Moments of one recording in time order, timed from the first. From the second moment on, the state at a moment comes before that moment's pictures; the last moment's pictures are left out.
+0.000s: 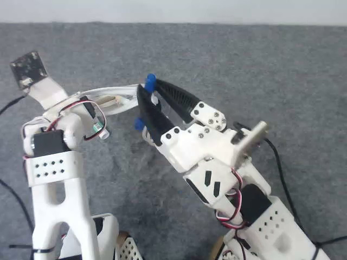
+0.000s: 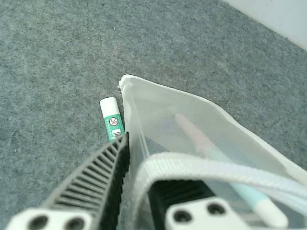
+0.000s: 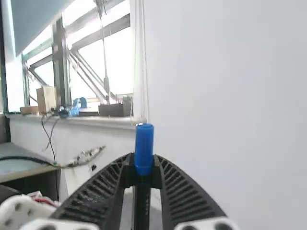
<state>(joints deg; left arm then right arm) -17.8 -38.1 36.0 61.3 23.8 -46.2 -61.5 49.8 0.4 -5.8</state>
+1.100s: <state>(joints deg) -17.8 -38.1 37.8 59.2 23.8 -46.9 -16.7 49.9 -43.3 2.3</state>
